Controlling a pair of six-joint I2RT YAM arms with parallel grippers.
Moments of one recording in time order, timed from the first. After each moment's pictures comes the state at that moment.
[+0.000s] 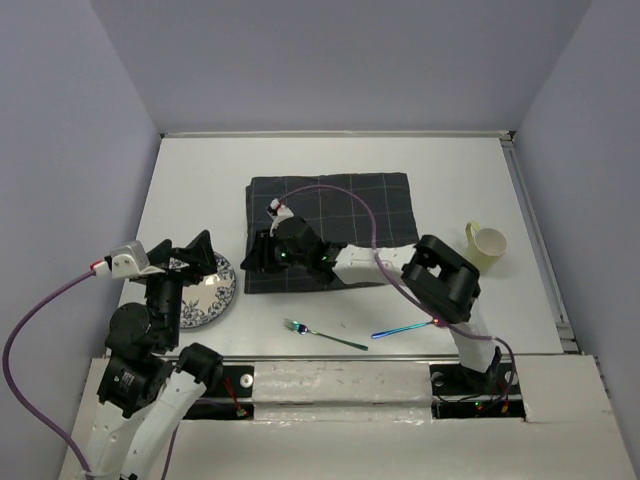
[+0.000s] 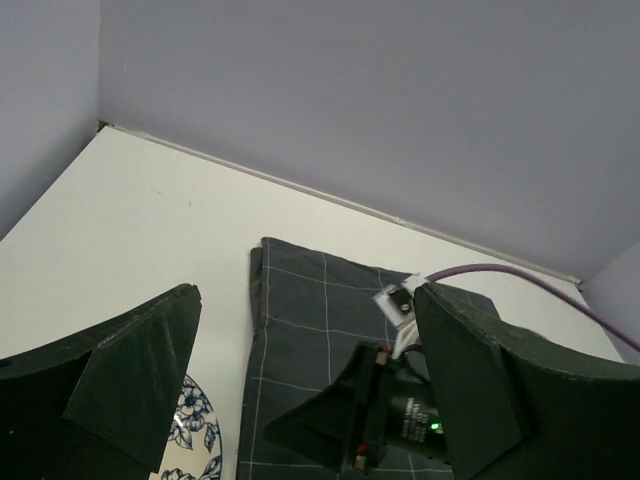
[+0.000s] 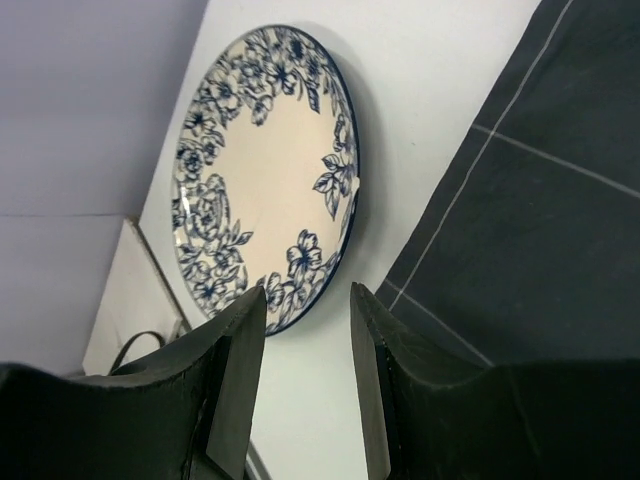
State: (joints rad) left arm -0.46 0.17 0.67 -0.33 -0.49 -0.32; right arm 1.03 2.06 1.37 0.30 -0.12 0.81
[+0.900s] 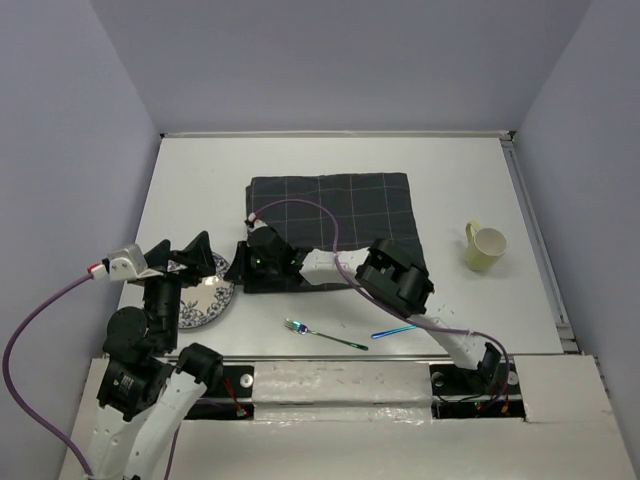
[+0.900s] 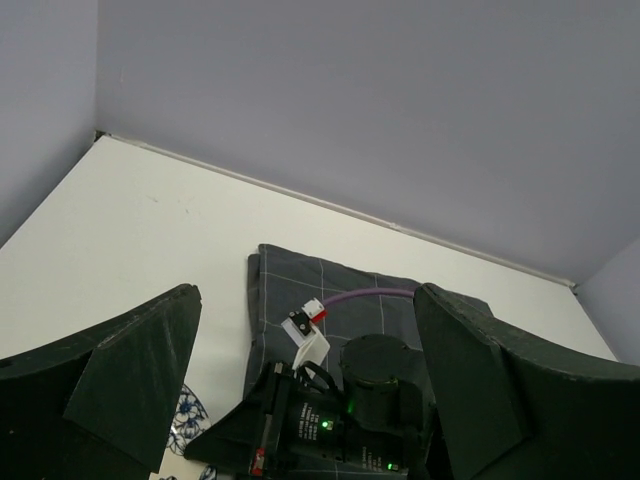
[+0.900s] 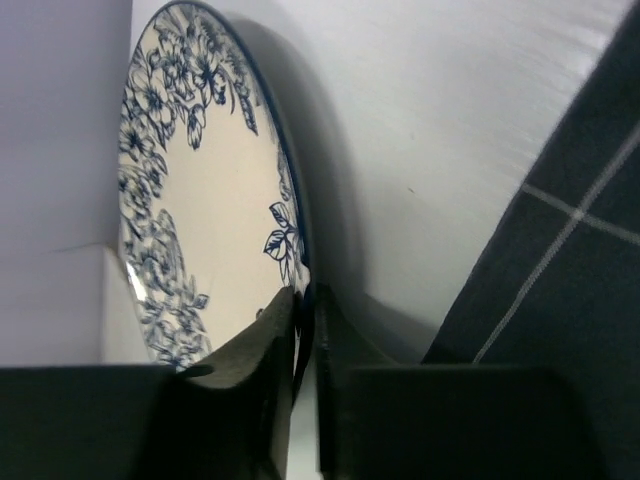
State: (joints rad) left arm -0.44 0.15 0.67 -0.33 -0.46 -0.32; right arm 1.06 2.44 1.74 0.22 -0.17 0.95
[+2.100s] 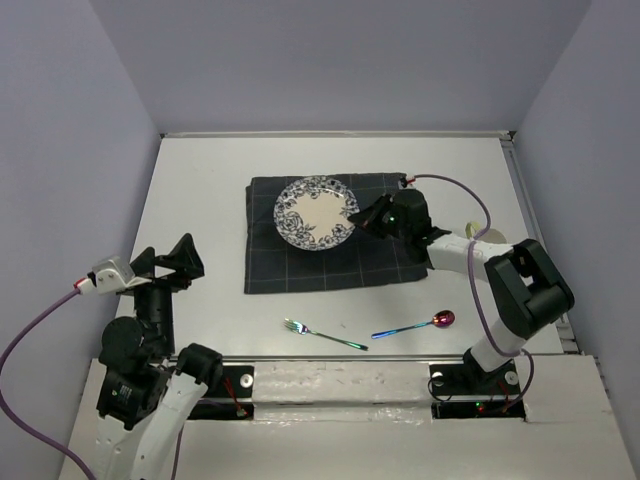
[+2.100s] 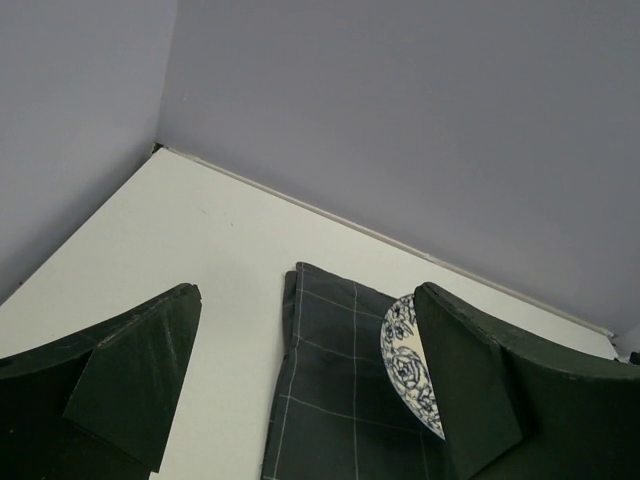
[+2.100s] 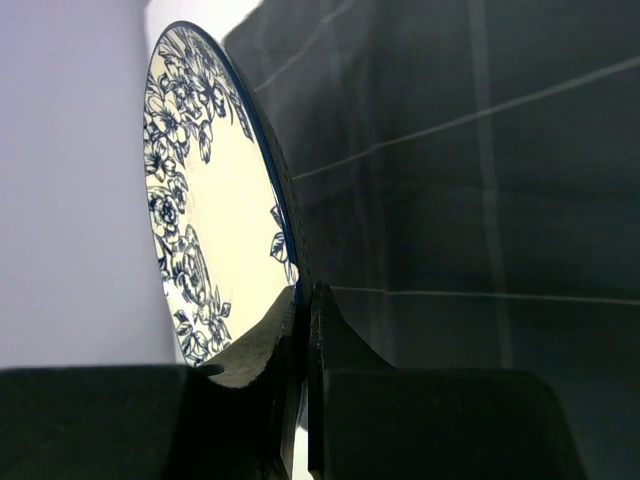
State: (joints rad) left arm -0.39 0.10 0.67 -0.35 -0.54 -0.32; right arm 0.51 1.64 0.85 0.42 -0.16 1.05
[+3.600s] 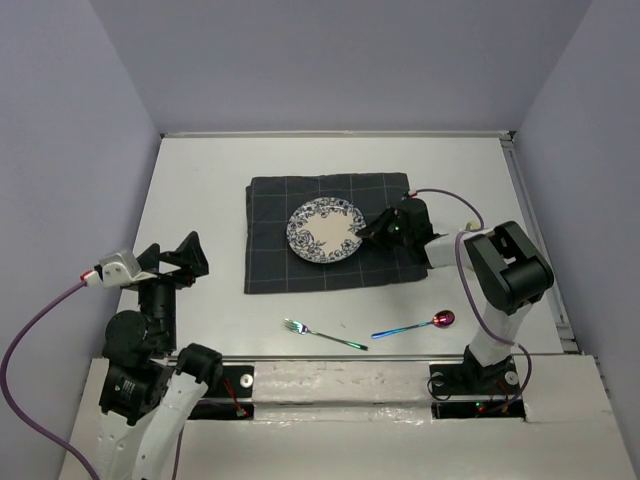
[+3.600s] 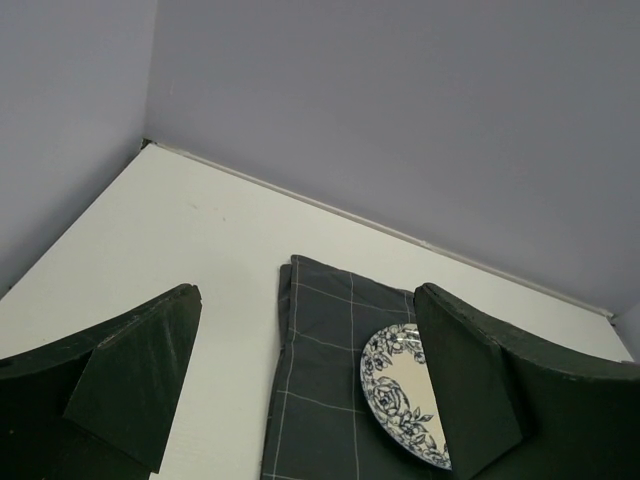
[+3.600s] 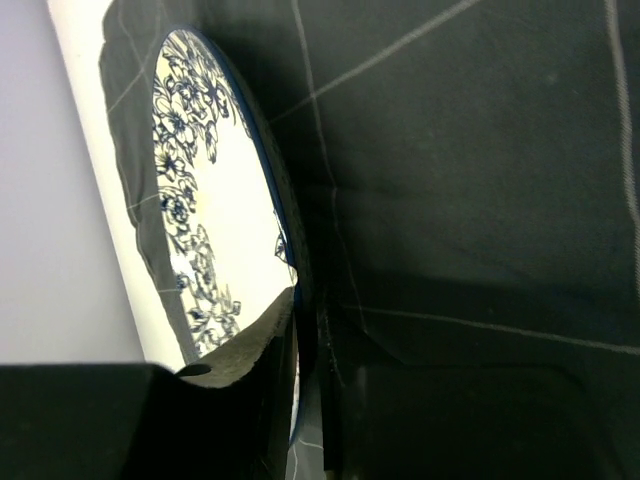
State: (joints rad) left arm -0.36 0.13 0.67 -0.35 -0.48 -0.31; right arm 0.40 1.81 0.78 0.49 -0.26 1.06
